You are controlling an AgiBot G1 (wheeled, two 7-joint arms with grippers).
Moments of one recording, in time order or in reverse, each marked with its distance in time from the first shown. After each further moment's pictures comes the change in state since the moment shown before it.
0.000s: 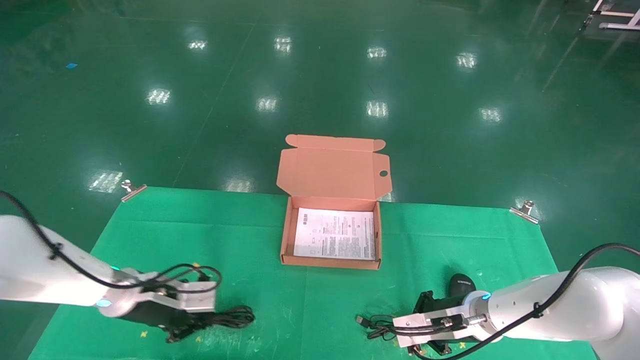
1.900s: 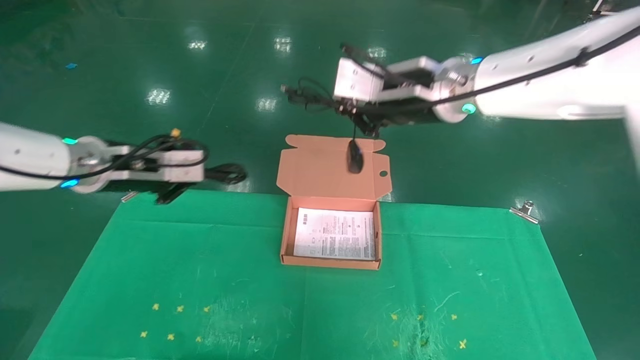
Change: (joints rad) left arm -0.179 -0.151 -0.046 -0.535 0.253 -0.109 -0.328; right arm 0.504 -0.236 0.152 -0.153 0.113 0.076 0.142
